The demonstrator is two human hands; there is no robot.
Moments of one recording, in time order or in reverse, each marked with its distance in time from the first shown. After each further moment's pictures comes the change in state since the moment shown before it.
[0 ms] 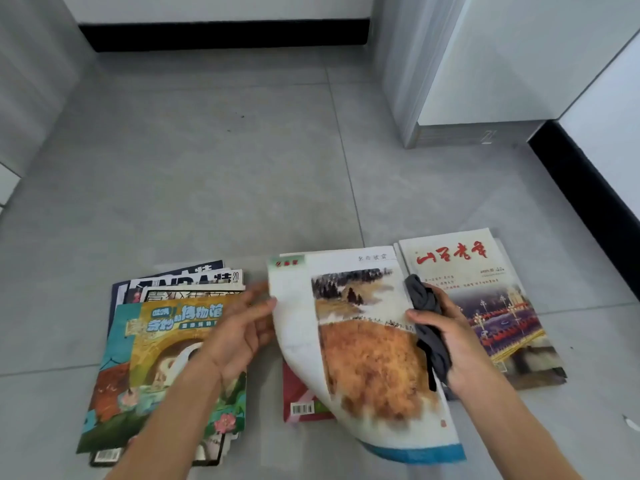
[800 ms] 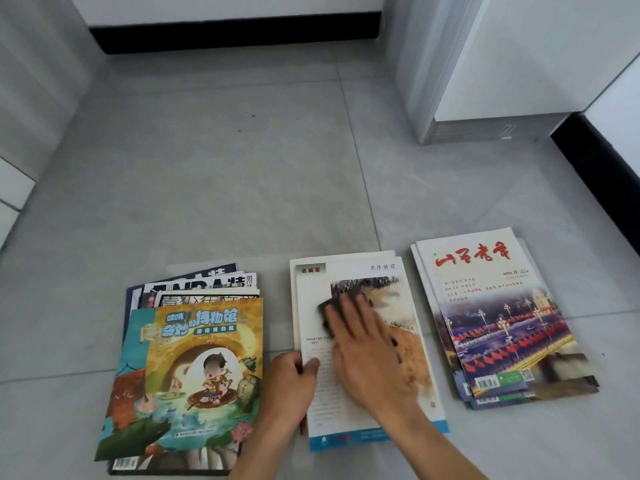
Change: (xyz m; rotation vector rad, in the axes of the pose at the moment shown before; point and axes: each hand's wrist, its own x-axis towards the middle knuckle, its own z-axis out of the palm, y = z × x) left_hand 0.000 -0.086 0.016 0.885 0.360 0.004; right_hand 0.026 0.122 0.076 -1.725 0.029 -0.873
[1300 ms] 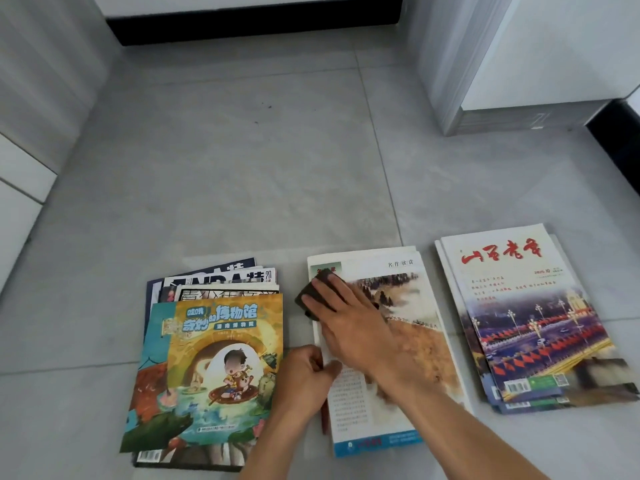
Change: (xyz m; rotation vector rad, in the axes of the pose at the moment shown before) left_hand 0.007 -0.002 -0.012 -0.050 -0.059 -0.009; right_hand 0.063 -0.016 0.009 0.047 -0.028 -0.329
